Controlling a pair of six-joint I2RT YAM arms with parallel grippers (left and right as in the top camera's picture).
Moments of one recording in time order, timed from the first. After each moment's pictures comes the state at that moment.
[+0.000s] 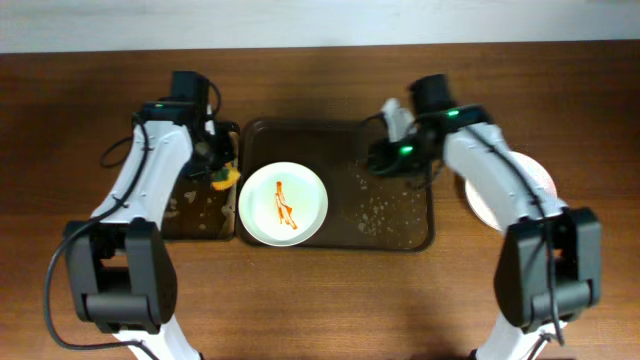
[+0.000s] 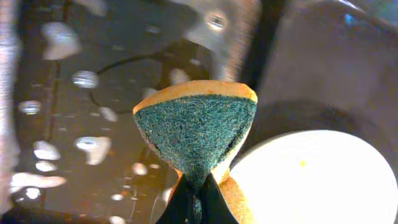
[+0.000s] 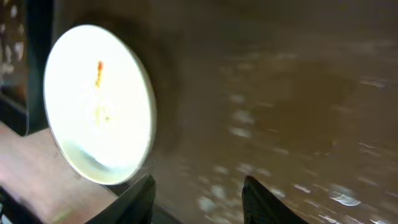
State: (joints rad) left arm -0.07 1.92 1.54 -0.96 0.03 -0.32; right arm 0.23 1.91 1.47 -0.84 -0.46 0.09
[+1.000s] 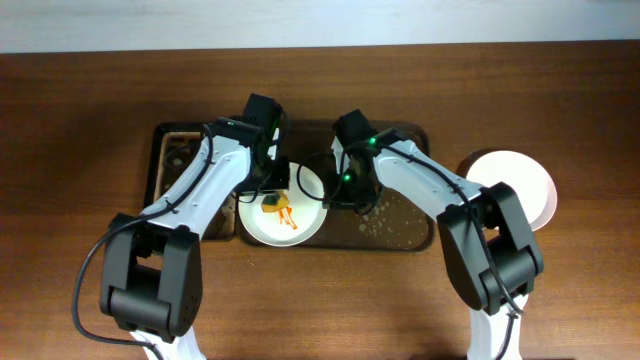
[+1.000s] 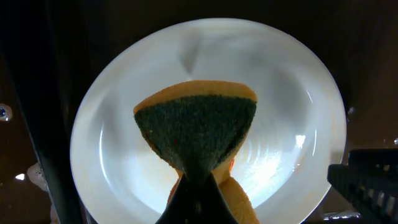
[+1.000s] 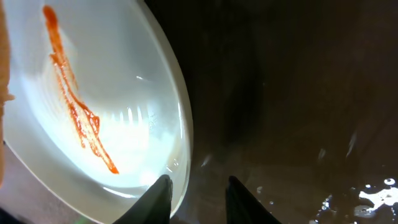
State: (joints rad) left arm -0.31 1.92 1.44 -0.93 0.08 -0.31; right arm 0.48 2.08 1.47 -0.78 -0.39 0.40
